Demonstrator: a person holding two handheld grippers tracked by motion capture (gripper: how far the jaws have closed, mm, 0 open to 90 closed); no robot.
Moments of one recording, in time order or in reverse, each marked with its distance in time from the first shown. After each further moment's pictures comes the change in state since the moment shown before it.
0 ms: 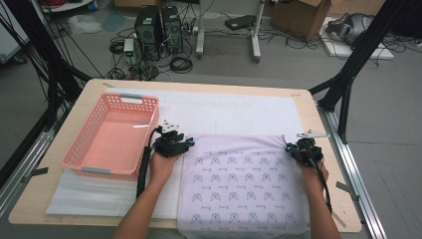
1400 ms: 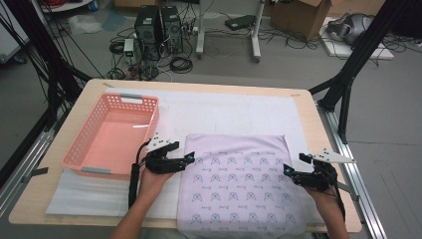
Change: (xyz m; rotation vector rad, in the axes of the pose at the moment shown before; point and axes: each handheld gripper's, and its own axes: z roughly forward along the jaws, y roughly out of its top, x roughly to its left) left arm -0.018 -0.020 -0.050 -0.100 -0.160 0.031; right arm 0.019 -0.037 -0.075 -0.192 0.265 -0.037
